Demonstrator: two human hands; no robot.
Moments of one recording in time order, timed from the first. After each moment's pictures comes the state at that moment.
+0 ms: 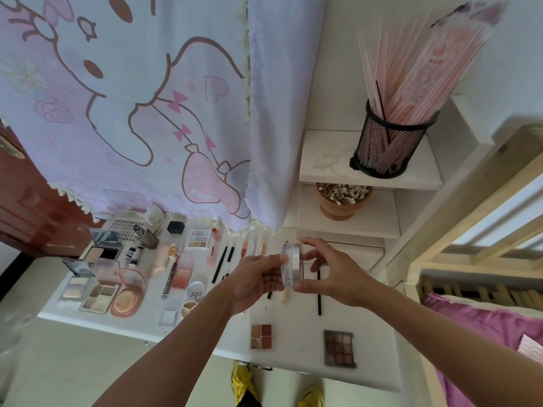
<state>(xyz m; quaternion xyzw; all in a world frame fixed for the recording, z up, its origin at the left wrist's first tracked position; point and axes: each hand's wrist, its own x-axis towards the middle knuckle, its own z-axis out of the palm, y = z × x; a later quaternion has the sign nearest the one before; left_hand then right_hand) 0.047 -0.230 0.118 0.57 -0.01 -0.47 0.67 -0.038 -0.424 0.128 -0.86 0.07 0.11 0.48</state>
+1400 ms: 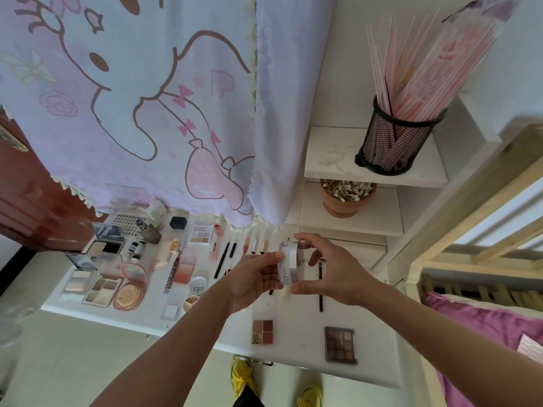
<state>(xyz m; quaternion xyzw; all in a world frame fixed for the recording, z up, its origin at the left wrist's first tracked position) 0.045 -0.220 0.118 0.54 0.00 -0.48 0.69 -0.037 -0.412 0.135 -0.90 0.04 0.08 0.43</state>
